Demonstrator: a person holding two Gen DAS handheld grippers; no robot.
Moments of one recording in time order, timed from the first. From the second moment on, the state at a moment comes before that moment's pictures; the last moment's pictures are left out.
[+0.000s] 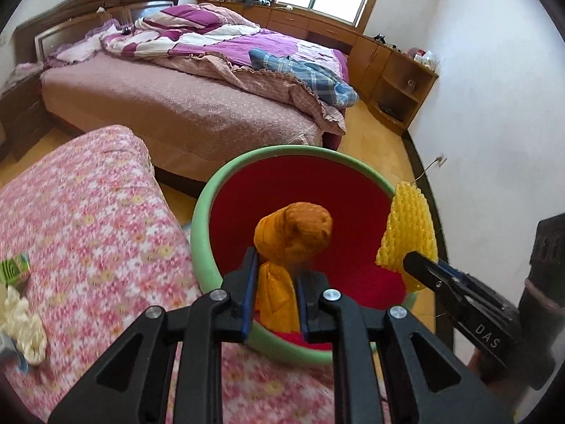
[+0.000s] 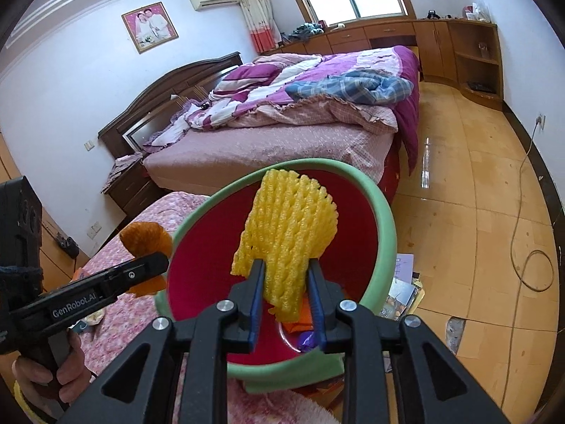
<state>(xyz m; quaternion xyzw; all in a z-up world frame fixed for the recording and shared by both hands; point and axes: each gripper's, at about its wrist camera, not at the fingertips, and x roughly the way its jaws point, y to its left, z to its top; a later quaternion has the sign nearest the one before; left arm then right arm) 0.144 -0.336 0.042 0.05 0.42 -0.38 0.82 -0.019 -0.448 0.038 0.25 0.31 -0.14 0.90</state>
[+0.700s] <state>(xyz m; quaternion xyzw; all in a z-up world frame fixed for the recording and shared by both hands) 0.155 -0.317 0.041 0.03 0.42 -0.37 0.83 -0.005 -0.456 0.030 0.27 0.33 -0.15 0.89</state>
